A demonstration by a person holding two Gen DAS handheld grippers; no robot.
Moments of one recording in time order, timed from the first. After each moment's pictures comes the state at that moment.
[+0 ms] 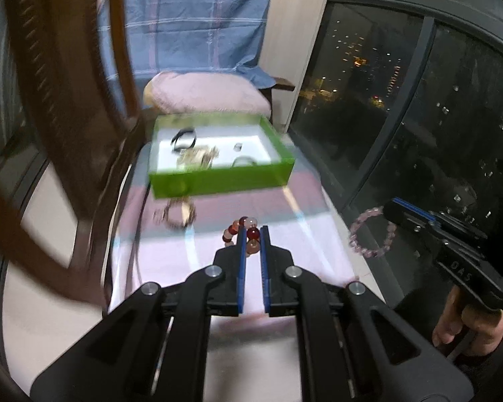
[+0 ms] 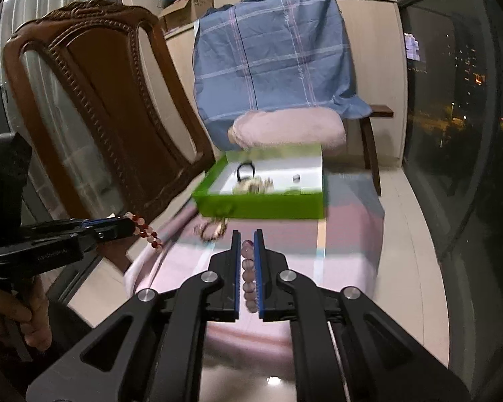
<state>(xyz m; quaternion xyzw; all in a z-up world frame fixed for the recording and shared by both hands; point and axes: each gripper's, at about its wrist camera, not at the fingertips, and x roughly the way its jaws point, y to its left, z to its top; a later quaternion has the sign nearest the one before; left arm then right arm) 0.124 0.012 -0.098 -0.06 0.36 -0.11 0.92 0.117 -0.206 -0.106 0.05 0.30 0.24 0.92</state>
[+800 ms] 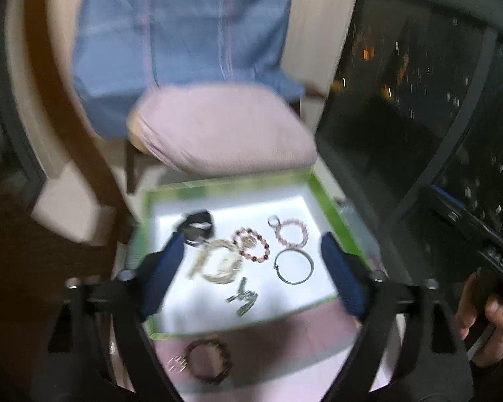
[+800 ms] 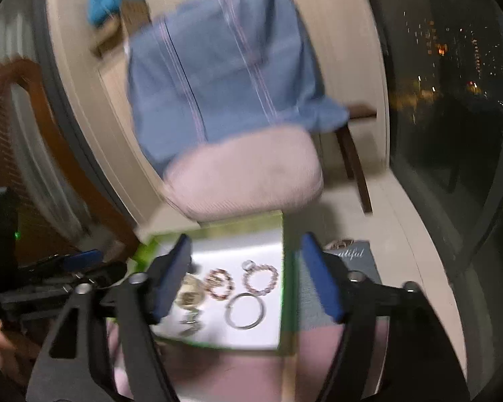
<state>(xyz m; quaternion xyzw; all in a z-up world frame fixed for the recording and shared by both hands) 0.334 0.043 -0.093 -0.06 0.36 -0.09 0.93 0.329 -0.219 -0.108 0.13 0.28 0.18 0.93</state>
